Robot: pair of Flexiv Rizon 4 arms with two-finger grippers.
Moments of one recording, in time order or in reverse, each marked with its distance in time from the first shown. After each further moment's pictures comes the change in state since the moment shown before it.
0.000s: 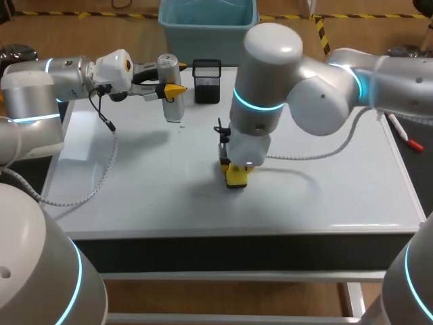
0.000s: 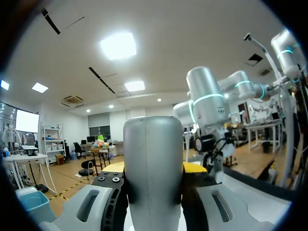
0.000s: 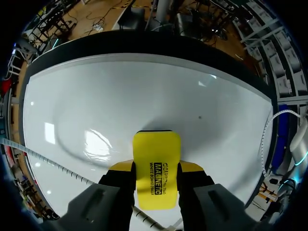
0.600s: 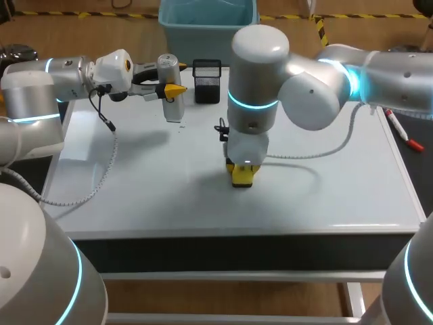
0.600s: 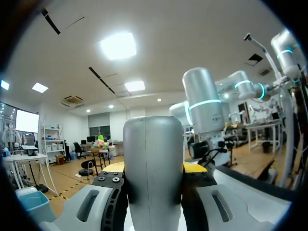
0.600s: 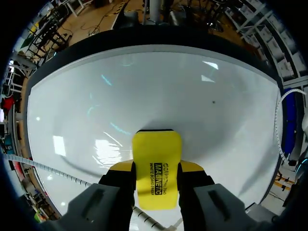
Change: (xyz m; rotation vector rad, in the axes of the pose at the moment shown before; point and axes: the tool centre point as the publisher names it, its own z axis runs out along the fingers) left arm 0.000 0.000 0.000 0.000 0.000 0.000; right arm 0.028 -0.013 0.014 -0.020 0.079 0.127
